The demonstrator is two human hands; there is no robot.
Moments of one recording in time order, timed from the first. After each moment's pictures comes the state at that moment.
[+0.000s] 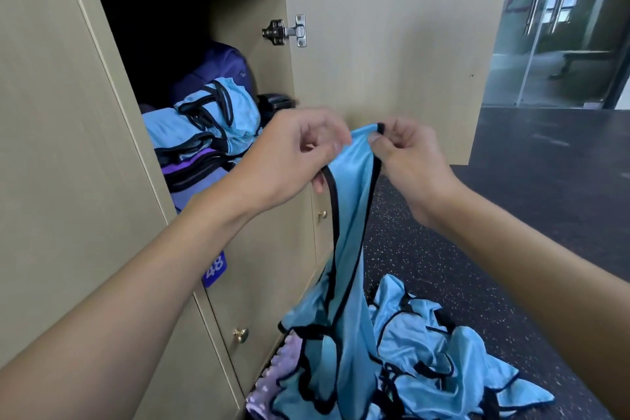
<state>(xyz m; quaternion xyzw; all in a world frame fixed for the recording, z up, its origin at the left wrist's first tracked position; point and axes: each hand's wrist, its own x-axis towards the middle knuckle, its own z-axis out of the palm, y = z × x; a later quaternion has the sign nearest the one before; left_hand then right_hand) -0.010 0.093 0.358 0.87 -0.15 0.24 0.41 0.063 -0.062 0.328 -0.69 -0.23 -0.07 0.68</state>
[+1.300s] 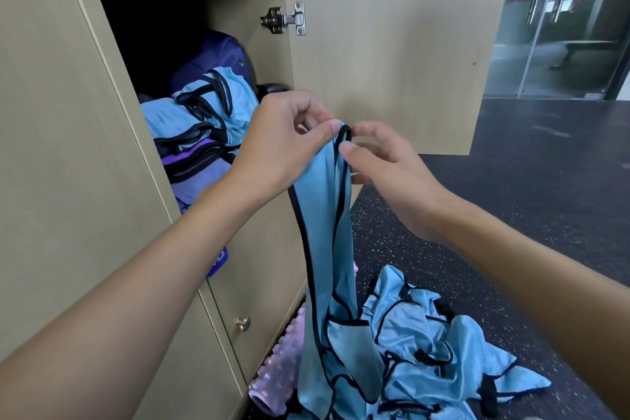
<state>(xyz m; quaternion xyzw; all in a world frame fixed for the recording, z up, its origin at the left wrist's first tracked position) 0.002 0.098 0.351 0.85 -0.12 0.34 0.40 0.043 -0.059 0.312 -0.68 -0.31 0.03 0.67</state>
